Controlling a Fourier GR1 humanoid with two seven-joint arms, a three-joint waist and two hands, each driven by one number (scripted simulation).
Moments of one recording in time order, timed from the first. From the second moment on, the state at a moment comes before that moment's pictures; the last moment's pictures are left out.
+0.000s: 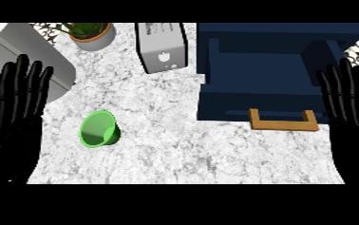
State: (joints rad) left arm -0.01 0.10 0.01 -2.10 -0.01 0.00 -0.01; right arm 0.01 -0.09 -0.01 -2.10 0.00 0.03 -0.01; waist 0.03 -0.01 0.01
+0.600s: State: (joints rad) left arm 0.17 0.22 -0.01 -2.08 0.47 -0.38 0.02; right arm 0.00 -0.13 -0.02 -2.07 0.02 0.06 0.02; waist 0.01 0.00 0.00
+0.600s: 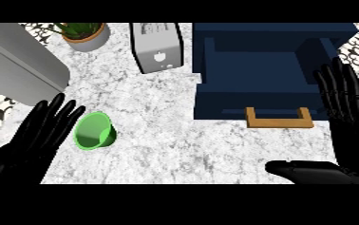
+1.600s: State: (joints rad) left arm 0.08 0.26 0.21 -1.50 0.32 -0.60 -0.23; right arm -0.02 -0.14 -0.06 -2.01 0.02 0.10 -0.02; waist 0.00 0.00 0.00
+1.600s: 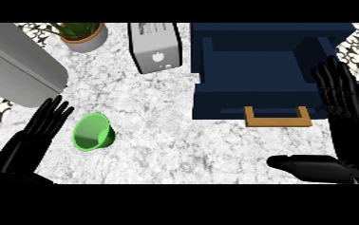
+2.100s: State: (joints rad) left arm -0.05 0.28 0.23 -1.06 0.06 -0.56 -0.53; right arm -0.07 -0.14 -0.08 -1.97 0.01 0.12 -0.01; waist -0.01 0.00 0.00
